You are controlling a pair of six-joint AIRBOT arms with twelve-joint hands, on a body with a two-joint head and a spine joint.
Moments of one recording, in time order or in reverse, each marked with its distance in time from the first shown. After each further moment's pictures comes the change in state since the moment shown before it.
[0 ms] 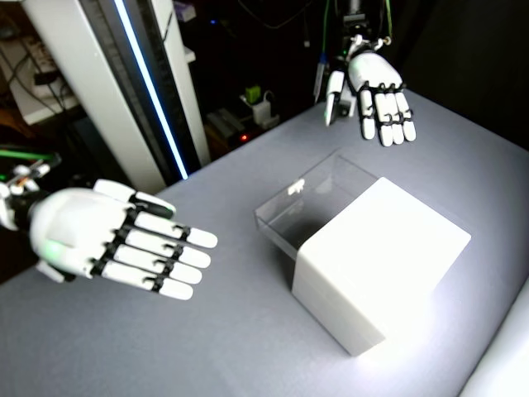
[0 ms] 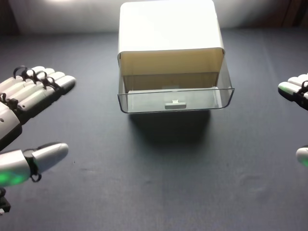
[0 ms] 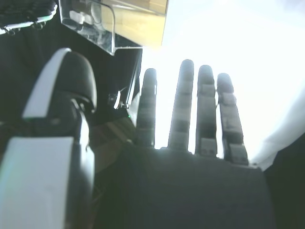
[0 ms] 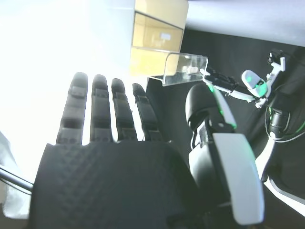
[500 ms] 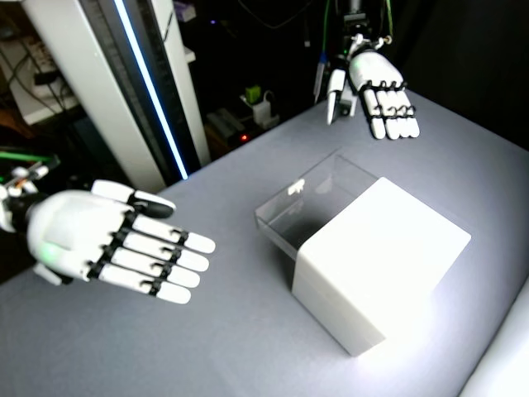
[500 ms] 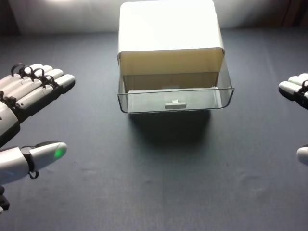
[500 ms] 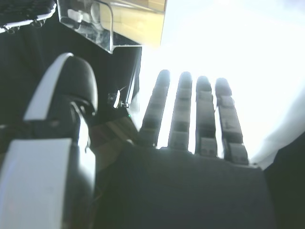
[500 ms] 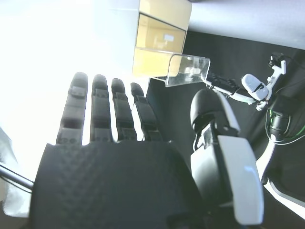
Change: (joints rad) left arm 0.000 0.004 0.000 -0.011 -0.006 0.000; right arm 0.000 0.000 0.002 -0.012 0.000 -0.004
